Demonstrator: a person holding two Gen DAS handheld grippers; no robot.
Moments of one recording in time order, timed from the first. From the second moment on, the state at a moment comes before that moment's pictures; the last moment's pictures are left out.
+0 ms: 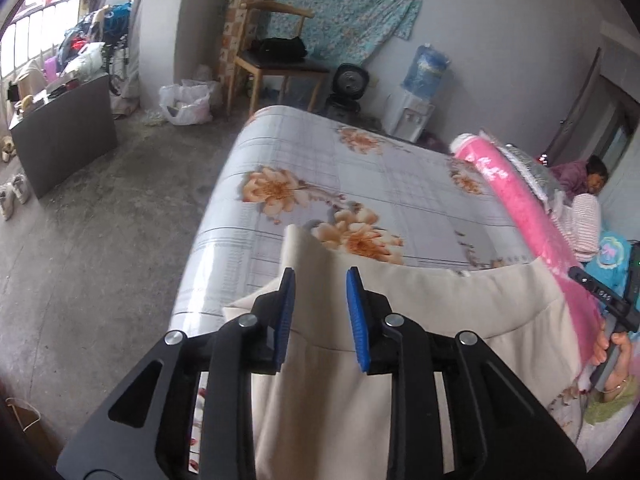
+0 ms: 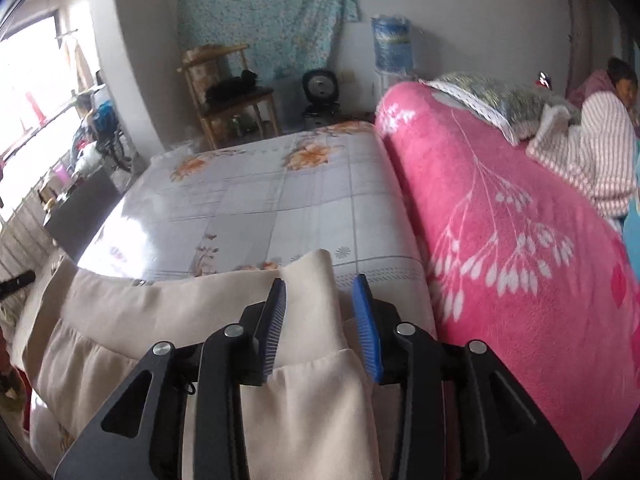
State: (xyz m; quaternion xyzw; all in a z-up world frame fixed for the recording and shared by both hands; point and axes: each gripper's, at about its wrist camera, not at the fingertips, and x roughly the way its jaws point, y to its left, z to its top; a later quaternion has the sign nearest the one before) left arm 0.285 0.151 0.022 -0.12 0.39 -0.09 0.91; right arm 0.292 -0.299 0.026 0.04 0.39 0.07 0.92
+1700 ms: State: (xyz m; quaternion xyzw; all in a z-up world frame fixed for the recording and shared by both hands) left arm 0.167 0.055 -0.047 -0.01 0.44 -0.08 0.89; right arm 0.185 -0.124 -0.036 -0.06 0.47 0.14 0.87
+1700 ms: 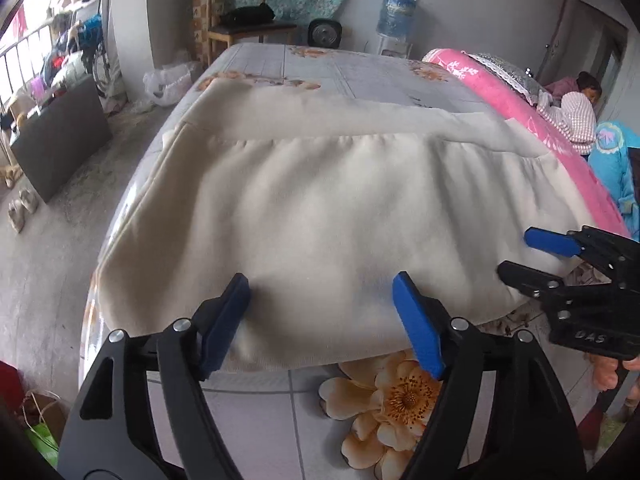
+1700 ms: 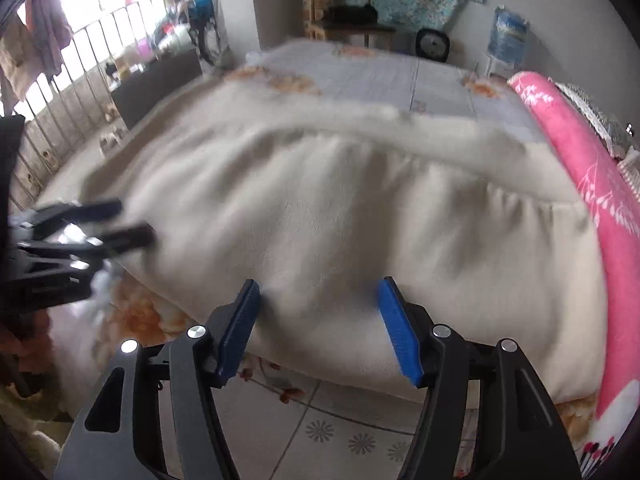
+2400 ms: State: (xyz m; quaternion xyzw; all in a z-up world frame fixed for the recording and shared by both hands) left arm 0.185 0.125 -0.055 -0.10 0.46 -0.03 0.88; right arm 0.163 -0.247 -0.016 -0.01 0.45 0.02 0.89
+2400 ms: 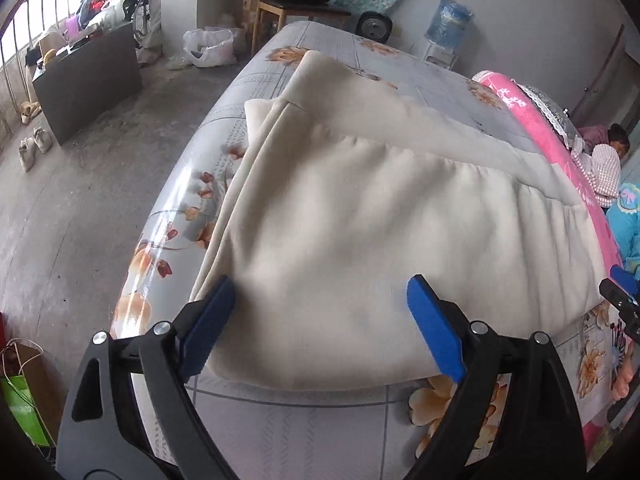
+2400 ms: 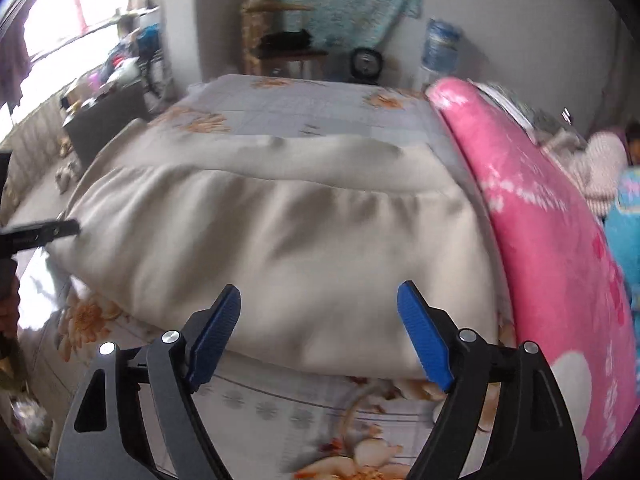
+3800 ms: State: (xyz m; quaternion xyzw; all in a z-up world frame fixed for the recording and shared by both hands) left arm 0.072 0.020 0.064 0.00 0.35 0.02 0.94; right arm 0.039 -0.185 0.081 -0.06 0.30 -0.08 0.95
